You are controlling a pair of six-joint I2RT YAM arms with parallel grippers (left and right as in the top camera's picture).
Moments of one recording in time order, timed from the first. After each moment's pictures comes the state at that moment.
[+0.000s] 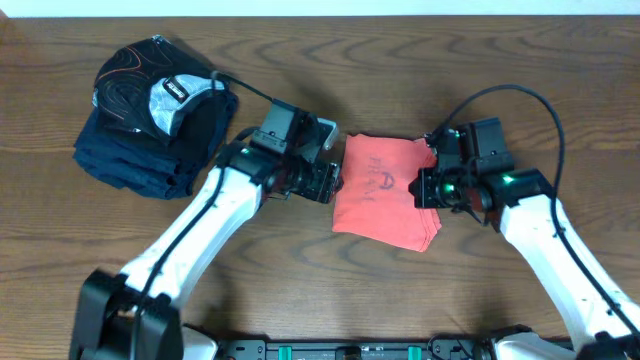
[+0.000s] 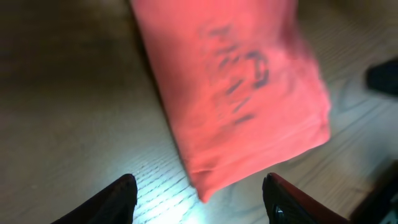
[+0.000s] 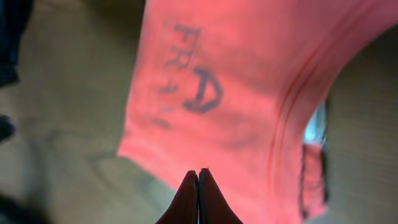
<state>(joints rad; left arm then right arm) -0.45 1.55 1.12 -0.66 0.38 -0.11 0.24 1.37 0.92 -0.69 -0.38 0.29</state>
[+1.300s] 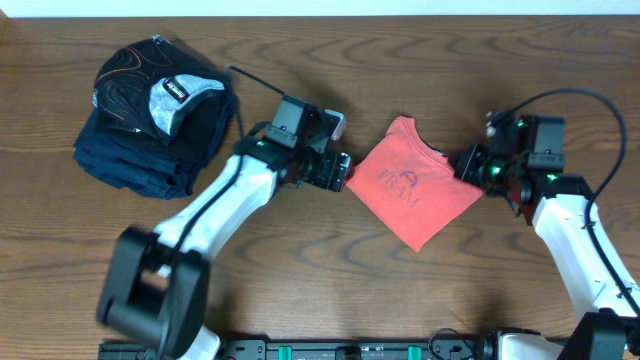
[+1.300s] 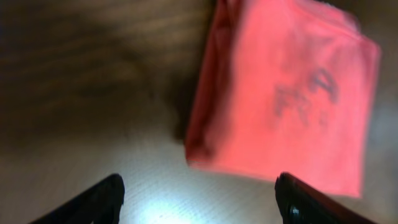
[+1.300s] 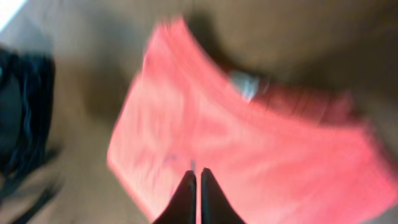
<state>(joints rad) -0.45 1.76 1.12 -0.40 0.39 -0.12 -0.04 1.41 0.85 -0.50 -0.48 0.40</state>
